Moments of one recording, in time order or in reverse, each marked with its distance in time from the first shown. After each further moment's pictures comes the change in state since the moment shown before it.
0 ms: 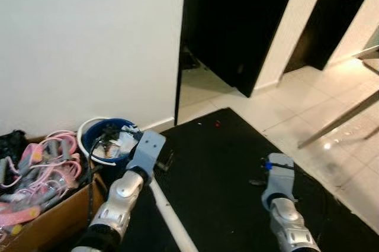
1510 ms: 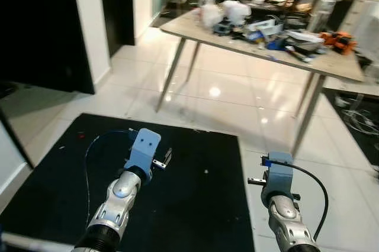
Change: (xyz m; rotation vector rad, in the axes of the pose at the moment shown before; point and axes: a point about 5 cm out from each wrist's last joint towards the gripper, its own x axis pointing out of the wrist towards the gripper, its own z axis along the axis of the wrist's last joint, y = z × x) left arm -0.003 0.010 -0.003 -0.054 -0.002 0.033; right arm -0.001 0.006 -0.004 0.010 0.027 0.010
